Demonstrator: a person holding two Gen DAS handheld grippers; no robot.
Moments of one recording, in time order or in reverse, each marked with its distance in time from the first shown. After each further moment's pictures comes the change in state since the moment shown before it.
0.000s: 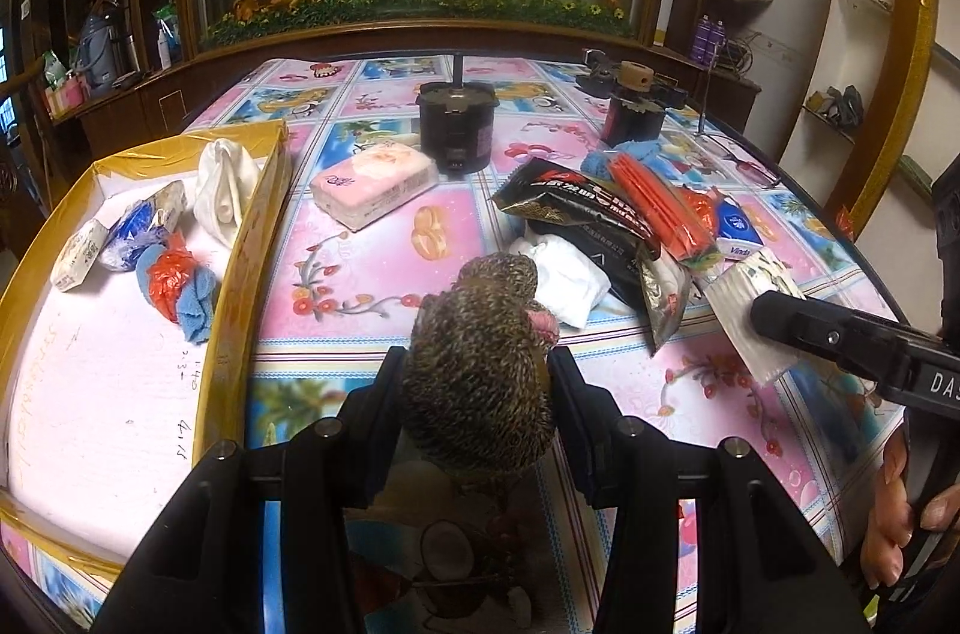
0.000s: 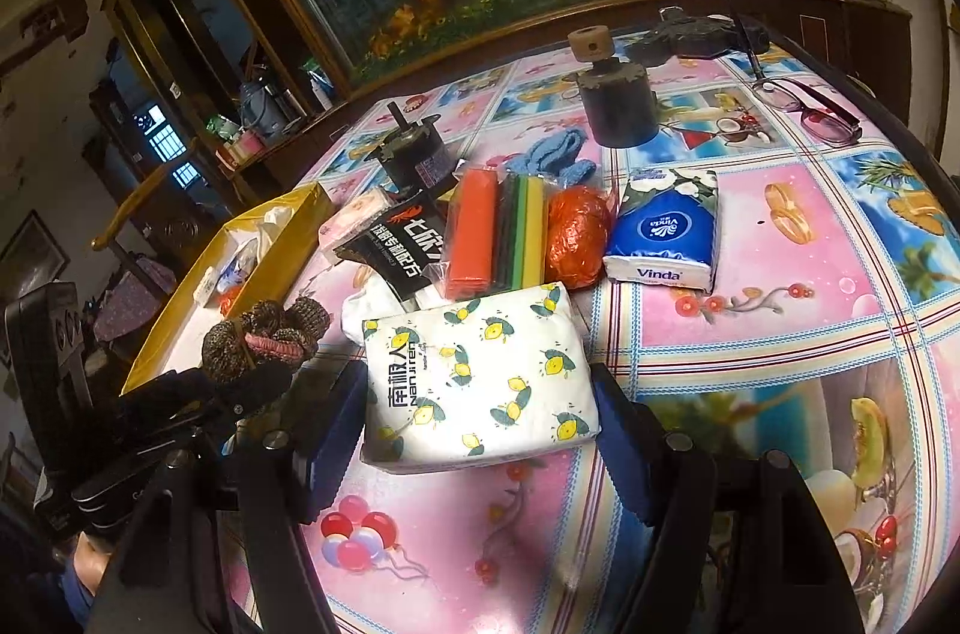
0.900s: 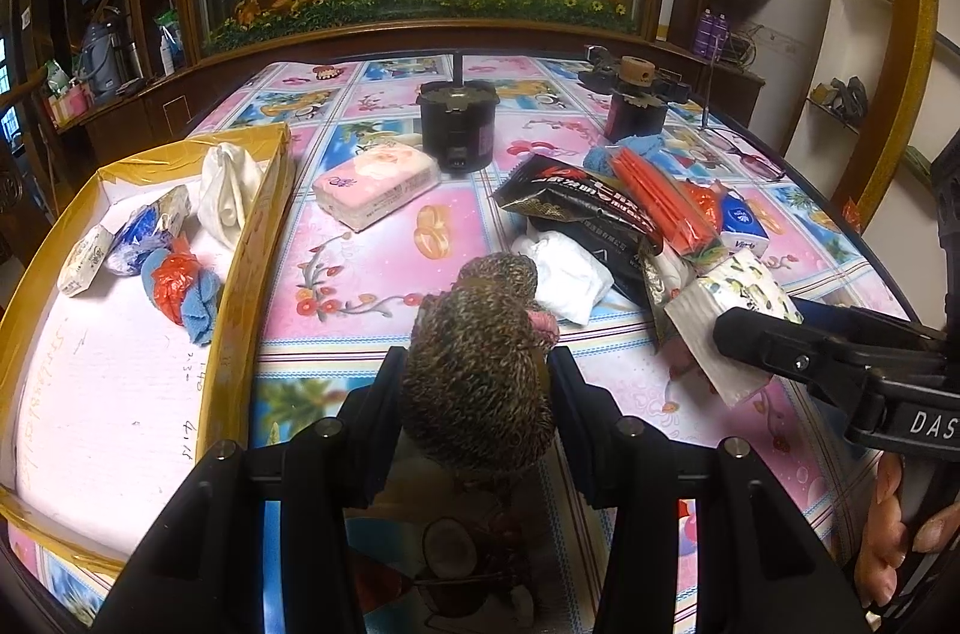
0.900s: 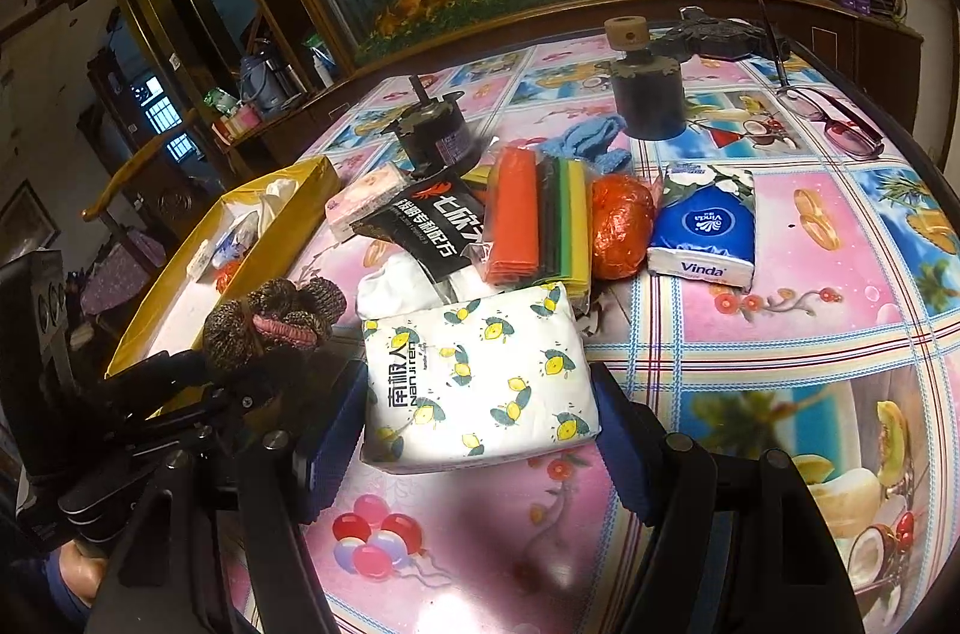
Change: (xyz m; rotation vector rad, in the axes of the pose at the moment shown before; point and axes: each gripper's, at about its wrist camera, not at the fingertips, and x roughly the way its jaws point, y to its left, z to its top) left arm 0.002 -0.005 -0.002 0.019 -0.003 0.019; right arm 0.014 0.021 -0.001 -0.047 0.030 -0.031
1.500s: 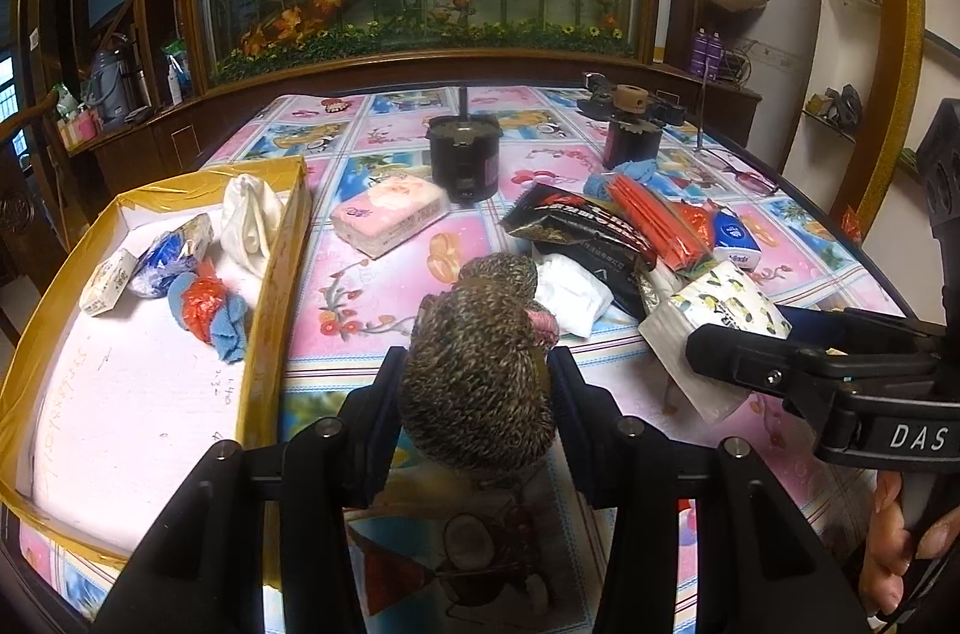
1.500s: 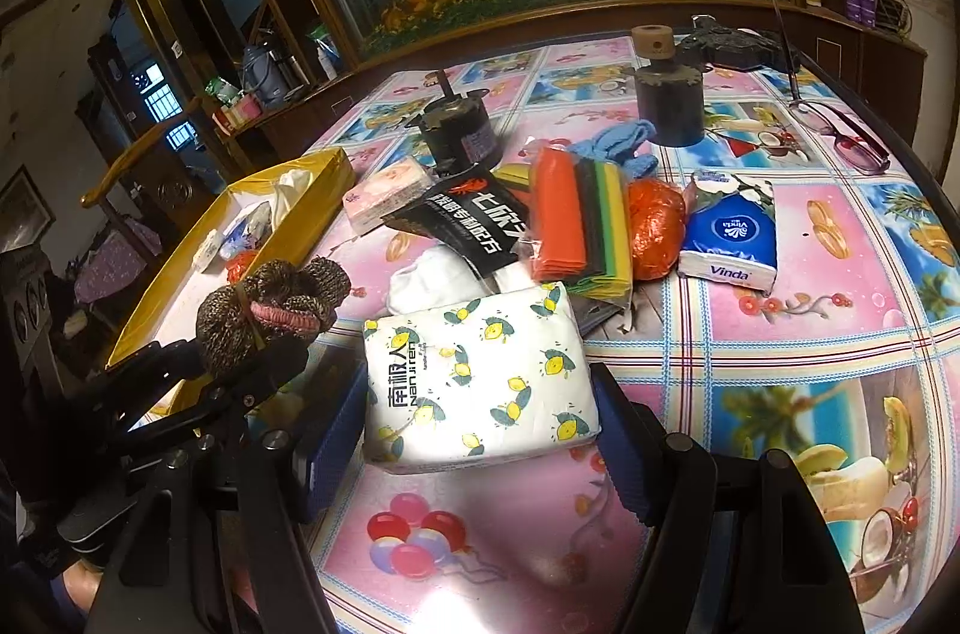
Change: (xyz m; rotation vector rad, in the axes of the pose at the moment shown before) left arm -0.022 0.007 -0.004 0.019 -0.079 0.023; right arm -0.003 0.025 -0.001 -0.033 0.009 -0.018
